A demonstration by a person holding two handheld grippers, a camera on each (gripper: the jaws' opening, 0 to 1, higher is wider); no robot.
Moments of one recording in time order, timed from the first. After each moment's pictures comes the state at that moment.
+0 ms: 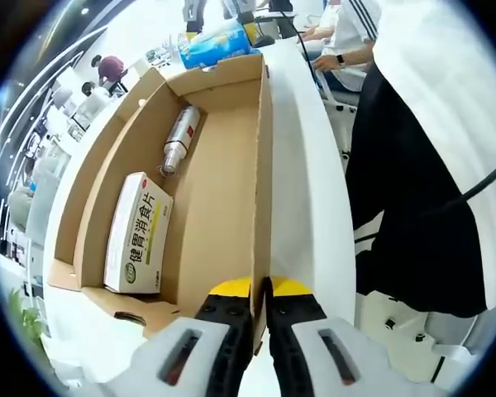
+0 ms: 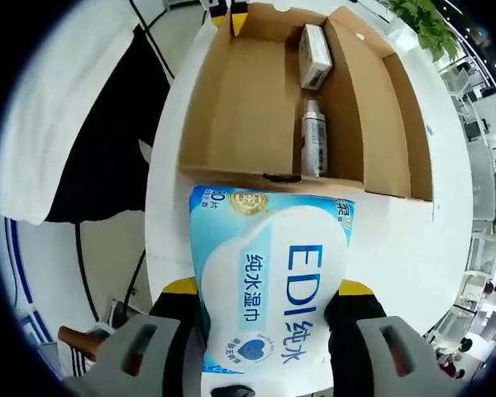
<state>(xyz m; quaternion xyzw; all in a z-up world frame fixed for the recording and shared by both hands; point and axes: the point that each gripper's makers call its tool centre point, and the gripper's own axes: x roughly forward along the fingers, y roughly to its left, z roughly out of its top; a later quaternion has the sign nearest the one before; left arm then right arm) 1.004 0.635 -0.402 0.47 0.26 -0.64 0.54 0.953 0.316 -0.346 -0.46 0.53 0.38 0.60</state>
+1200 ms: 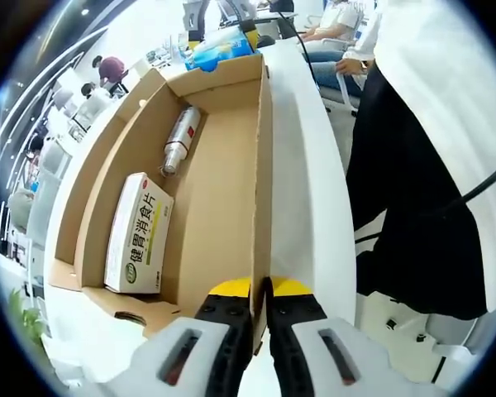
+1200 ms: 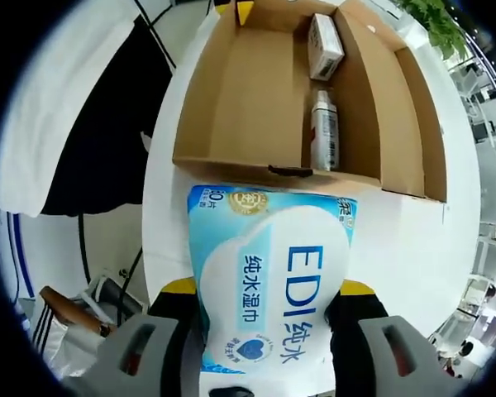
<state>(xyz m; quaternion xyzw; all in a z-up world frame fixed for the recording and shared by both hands) 1.004 0.635 -0.401 0.47 0.26 -0.64 0.54 0.954 0.310 -0.369 -0.46 0.54 0.39 0.59</state>
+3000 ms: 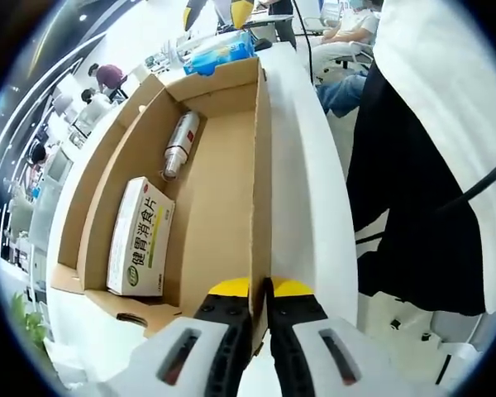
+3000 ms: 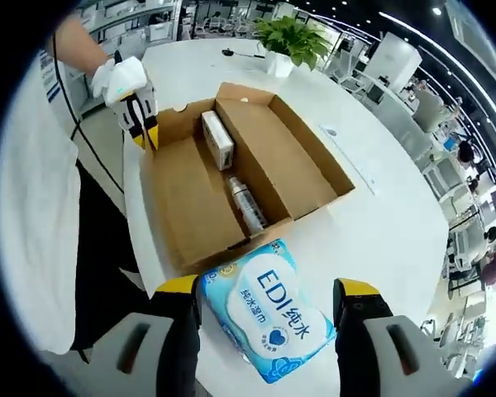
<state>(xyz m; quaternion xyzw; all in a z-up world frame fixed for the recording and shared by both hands) 1.003 0.634 -0.400 0.47 0.25 -0.65 0.55 0.966 0.342 -0.283 -0.25 0.42 0.21 0.85</state>
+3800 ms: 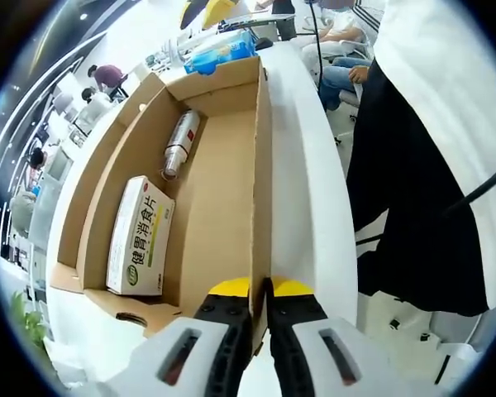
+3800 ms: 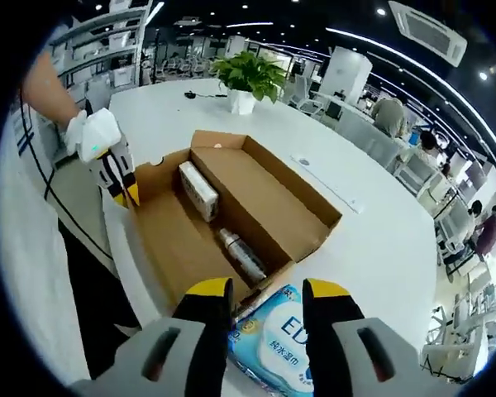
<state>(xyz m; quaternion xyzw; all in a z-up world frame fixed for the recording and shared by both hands) 1.004 0.634 -0.401 0.47 0.25 -0.65 0.54 0.988 0.384 -0.277 -0.24 0.36 0.16 0.89</state>
